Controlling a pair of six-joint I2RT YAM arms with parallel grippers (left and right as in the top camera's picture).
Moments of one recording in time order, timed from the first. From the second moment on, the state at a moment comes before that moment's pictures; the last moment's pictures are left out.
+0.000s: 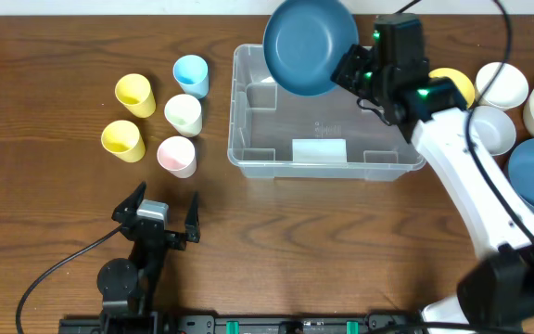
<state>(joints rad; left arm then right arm) 0.01 0.01 0.02 -0.10 0.23 0.04 0.30 1.71 1.49 -0.52 -0.13 0.80</state>
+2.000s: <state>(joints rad) 0.01 0.01 0.02 -0.10 0.23 0.04 -0.15 1.69 1.97 -1.50 0.22 0.82</state>
